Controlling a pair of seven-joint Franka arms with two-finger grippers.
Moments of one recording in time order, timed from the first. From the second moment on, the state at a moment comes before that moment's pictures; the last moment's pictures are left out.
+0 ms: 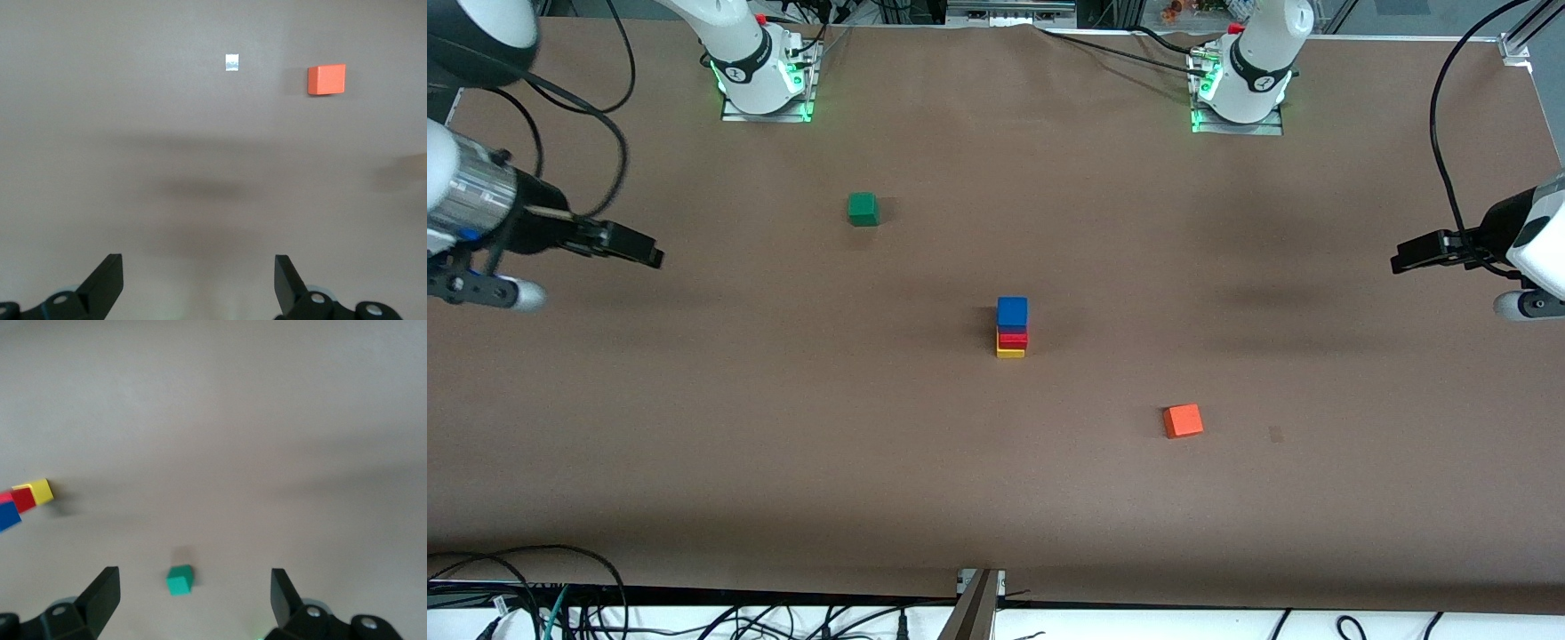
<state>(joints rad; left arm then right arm) 0.07 0.21 -0.03 -1.44 -0.03 1.48 -0.05 0.29 0.21 -0.27 -1.37 0.17 1.45 0.22</state>
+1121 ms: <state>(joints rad) 0.08 0.21 -0.03 -1.44 -0.03 1.48 -0.05 0.14 0.04 -0.11 -1.60 0.07 1.55 0.07</state>
